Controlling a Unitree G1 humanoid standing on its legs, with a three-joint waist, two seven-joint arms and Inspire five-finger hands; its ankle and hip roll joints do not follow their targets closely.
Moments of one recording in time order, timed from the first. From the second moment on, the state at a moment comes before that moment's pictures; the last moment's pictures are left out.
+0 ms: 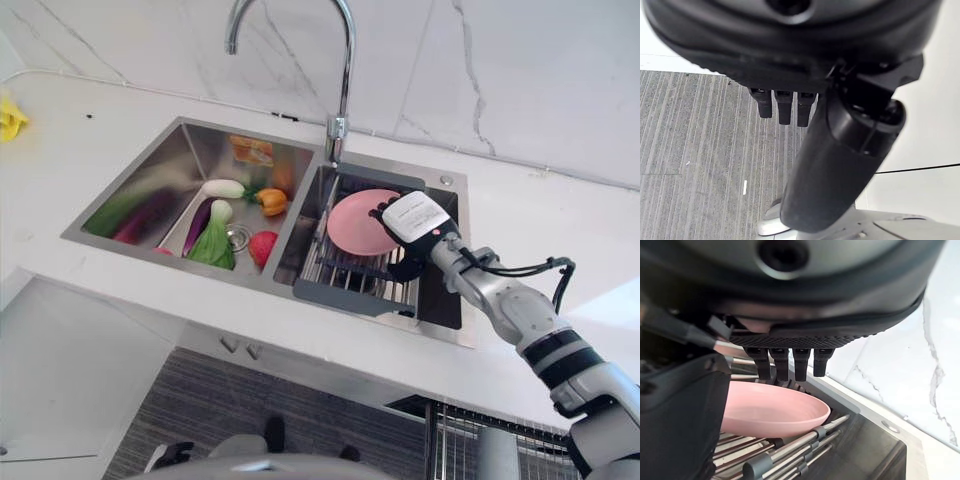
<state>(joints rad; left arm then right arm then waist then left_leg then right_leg) 0.13 0.20 -0.06 1.14 0.18 0.03 0.26 -0.43 -0.92 0.51 0.19 -0.99 -0.11 -0.06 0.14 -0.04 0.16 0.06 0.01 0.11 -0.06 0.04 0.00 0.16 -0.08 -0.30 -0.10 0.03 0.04</state>
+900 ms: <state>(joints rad) 0.13 0.20 -0.07 1.14 0.17 0.02 0.33 -0.47 -0.80 0.56 0.43 -1.18 0.02 -0.34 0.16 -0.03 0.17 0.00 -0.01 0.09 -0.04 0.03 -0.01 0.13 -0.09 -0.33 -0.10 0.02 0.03</state>
